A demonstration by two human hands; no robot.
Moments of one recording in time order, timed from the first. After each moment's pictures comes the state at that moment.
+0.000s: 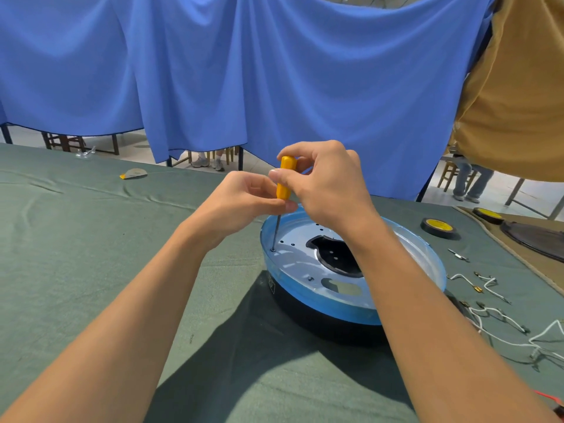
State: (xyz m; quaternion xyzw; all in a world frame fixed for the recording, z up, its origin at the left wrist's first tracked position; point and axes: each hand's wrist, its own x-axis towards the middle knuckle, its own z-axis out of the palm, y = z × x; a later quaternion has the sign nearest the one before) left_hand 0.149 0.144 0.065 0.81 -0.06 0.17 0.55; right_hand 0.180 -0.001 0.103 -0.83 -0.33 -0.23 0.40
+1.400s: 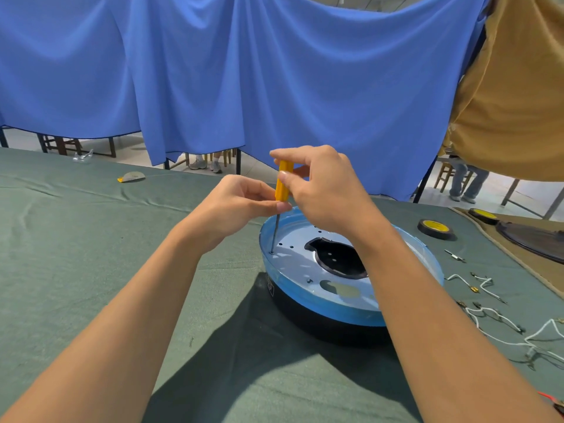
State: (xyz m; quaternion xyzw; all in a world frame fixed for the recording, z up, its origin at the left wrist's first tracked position) left_hand 0.146 0.145 0.068 0.81 -0.06 0.15 0.56; right_hand 0.180 -0.002 0.107 -0.83 -0.37 -0.20 0.37
